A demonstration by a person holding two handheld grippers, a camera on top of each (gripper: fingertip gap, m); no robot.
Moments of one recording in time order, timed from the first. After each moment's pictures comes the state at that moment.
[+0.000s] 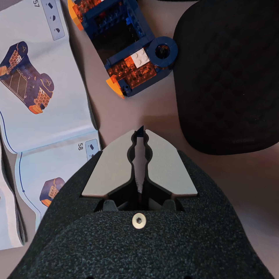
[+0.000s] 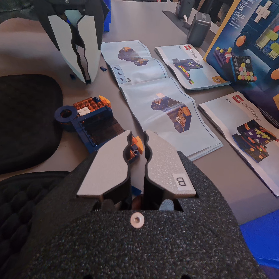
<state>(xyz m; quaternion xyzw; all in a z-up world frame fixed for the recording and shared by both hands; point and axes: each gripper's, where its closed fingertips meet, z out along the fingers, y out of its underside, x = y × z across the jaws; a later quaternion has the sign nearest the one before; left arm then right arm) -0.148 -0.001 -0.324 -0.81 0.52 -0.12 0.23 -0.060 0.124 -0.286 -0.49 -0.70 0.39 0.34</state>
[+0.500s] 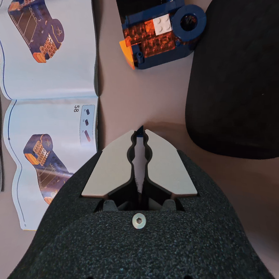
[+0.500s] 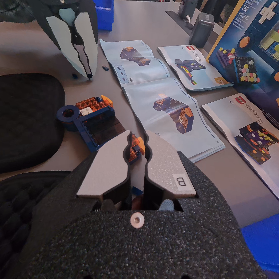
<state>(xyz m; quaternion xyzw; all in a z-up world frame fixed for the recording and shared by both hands) -0.171 -0.017 -0.331 -0.87 0.42 -0.07 0.24 -0.060 0.120 -0.286 -0.48 -0.71 0.39 0.34</state>
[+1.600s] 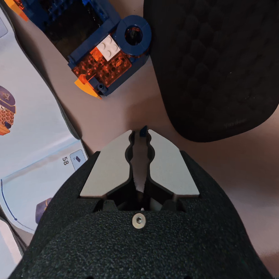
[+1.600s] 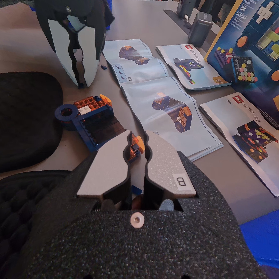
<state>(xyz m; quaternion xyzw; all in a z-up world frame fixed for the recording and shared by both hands) -0.143 -0.017 -0.337 -0.78 0.59 -0.14 0.16 -0.059 0.122 -0.286 -0.49 -0.71 0.38 0.34</state>
